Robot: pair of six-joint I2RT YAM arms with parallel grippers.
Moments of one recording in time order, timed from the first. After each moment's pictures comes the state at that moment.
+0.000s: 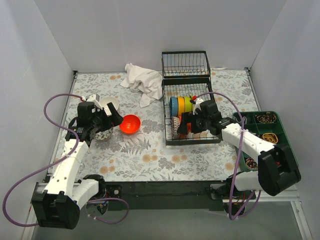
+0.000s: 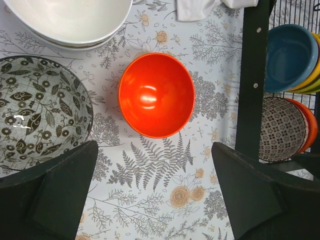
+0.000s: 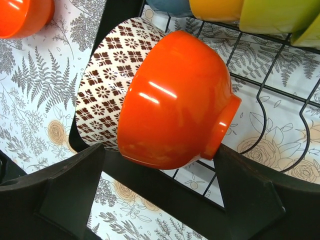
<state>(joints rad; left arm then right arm) -0.08 0.97 0.82 -0.51 0.17 -0.46 0.49 1.33 0.78 -0.22 -0.29 0.32</state>
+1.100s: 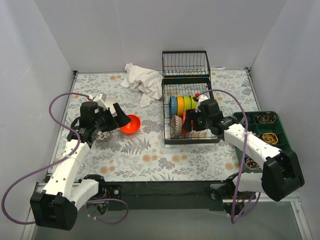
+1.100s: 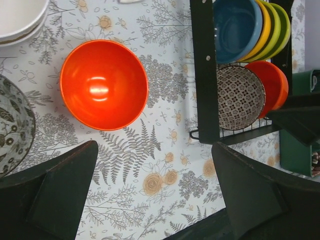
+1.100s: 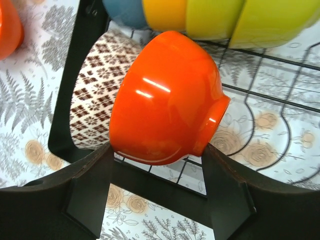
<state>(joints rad) -0.14 0.96 0.82 -0.47 0.31 -0.49 0.52 1.28 0.83 -0.30 -0.12 0.30</state>
